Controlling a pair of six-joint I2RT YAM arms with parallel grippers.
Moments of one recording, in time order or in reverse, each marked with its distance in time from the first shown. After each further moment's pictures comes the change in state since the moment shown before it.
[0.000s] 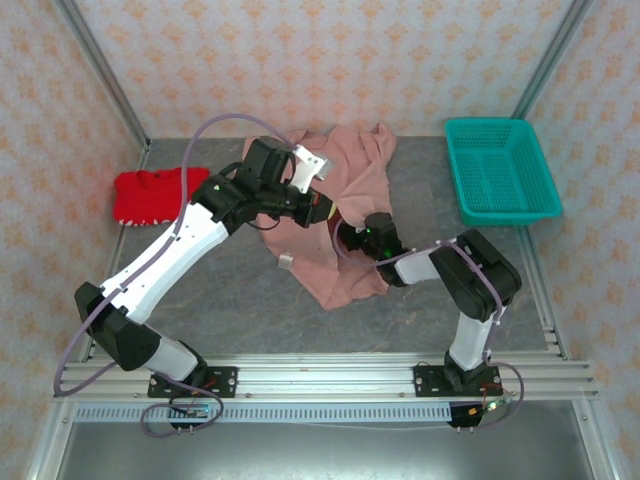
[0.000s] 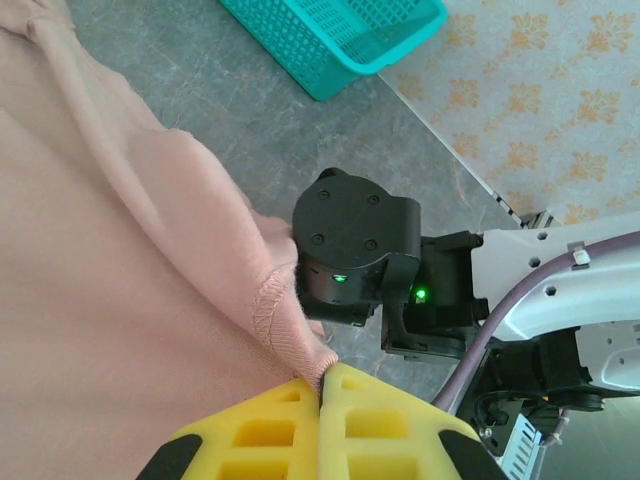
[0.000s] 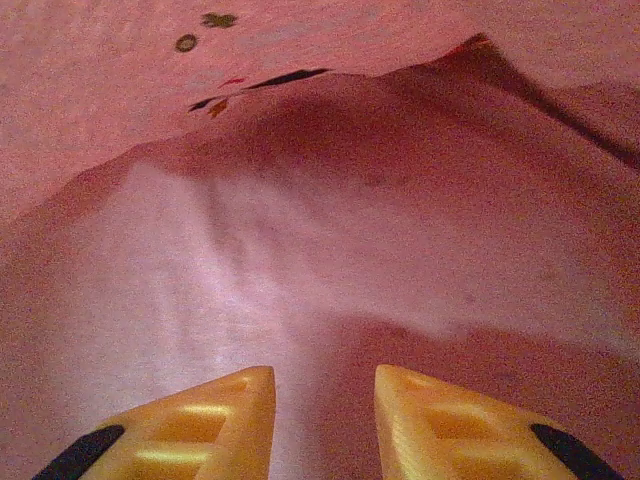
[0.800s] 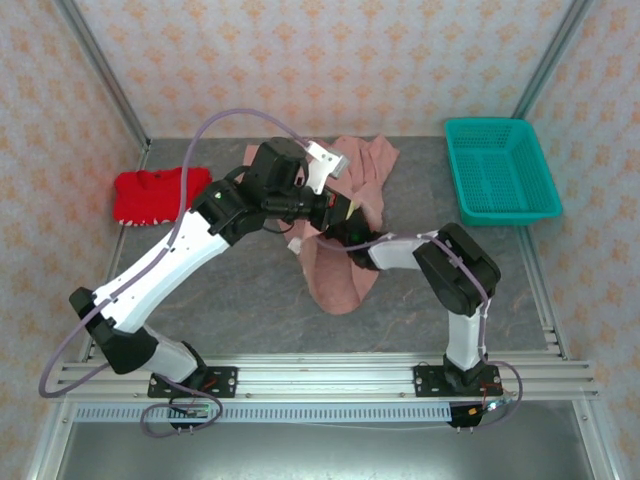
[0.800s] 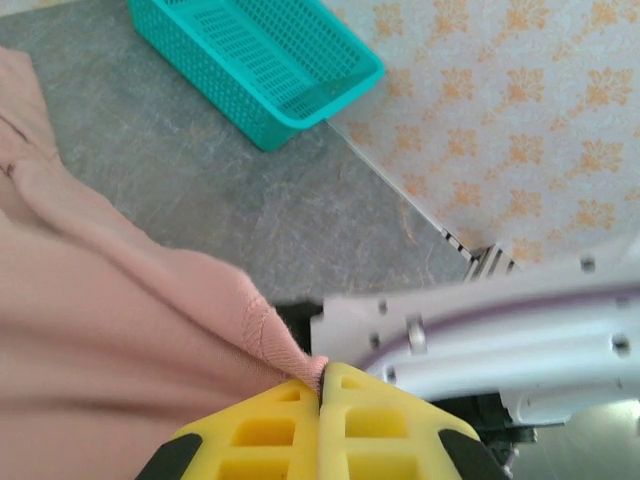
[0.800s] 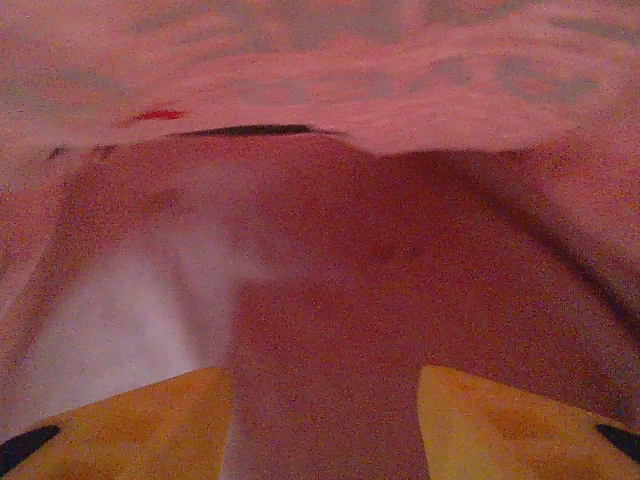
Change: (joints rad) left arm -0.145 -0.031 0.095 0.014 -0.109 -0.116; right arm 0.106 0.105 0.327 -0.339 0.300 0.054
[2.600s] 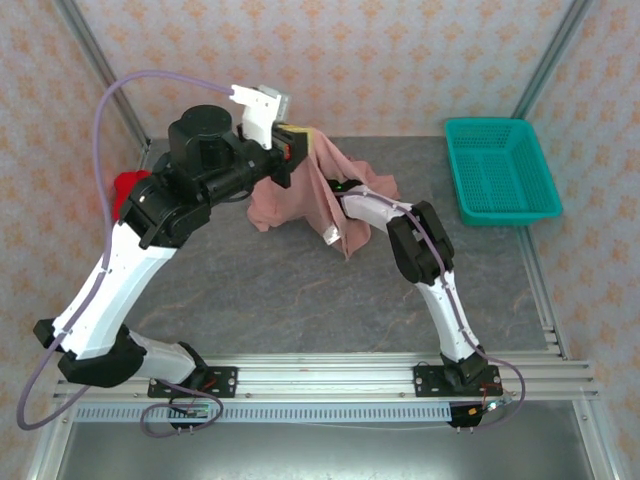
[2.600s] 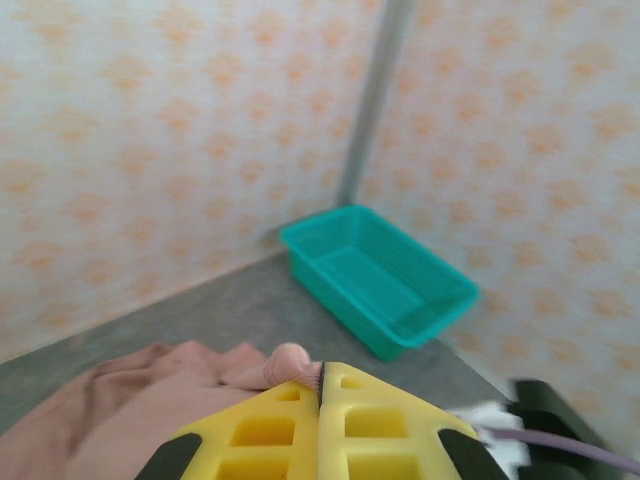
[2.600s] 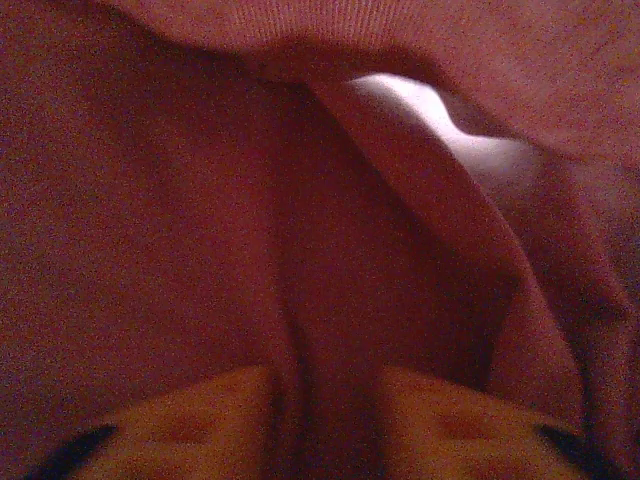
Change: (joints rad) left arm 0.084 -0.100 0.234 0.044 -0.361 0.102; right arm -0.065 0.410 0.766 -0.866 -0.043 -0.204
